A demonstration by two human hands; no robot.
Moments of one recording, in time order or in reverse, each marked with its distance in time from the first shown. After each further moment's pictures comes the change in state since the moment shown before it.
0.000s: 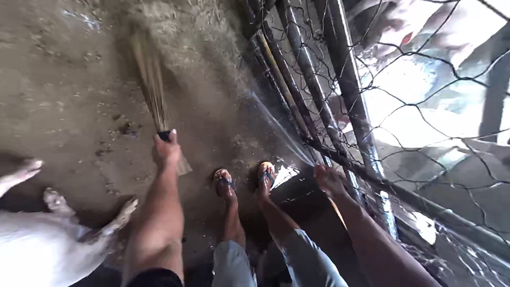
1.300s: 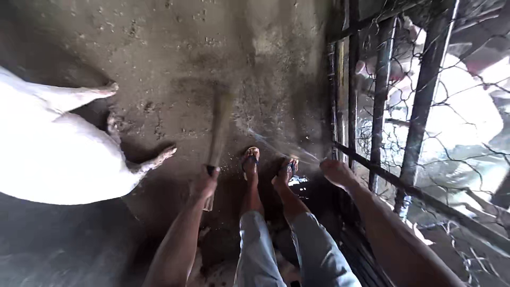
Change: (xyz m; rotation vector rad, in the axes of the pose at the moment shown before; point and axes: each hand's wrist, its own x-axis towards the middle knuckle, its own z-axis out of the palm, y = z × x) left_hand -0.159 -0.223 -0.056 0.154 -0.451 -0.092; right_hand -0.090 -0.132 0.052 -0.807 -0.357 -0.164
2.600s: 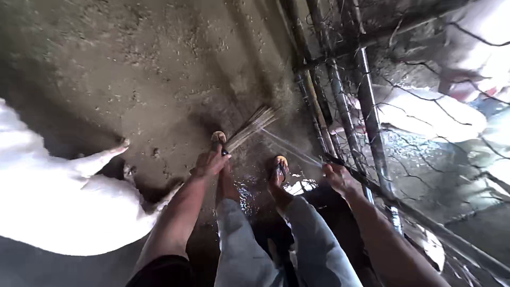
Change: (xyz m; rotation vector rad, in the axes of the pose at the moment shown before) left_hand 0.046 0.197 -0.160 0.468 0.074 0.358; right_hand 0.001 0.012 -0.076 0.449 0.240 0.000
